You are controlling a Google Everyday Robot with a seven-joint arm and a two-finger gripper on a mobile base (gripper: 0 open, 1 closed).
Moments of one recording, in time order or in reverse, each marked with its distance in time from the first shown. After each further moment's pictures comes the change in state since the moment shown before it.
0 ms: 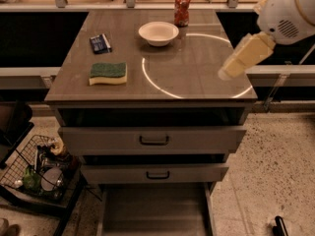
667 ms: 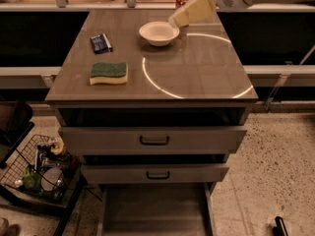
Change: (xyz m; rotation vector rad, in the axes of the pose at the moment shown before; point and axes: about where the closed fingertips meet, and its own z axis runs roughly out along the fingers) arm -0.123 -0.074 0.059 0.154 -0.396 0.117
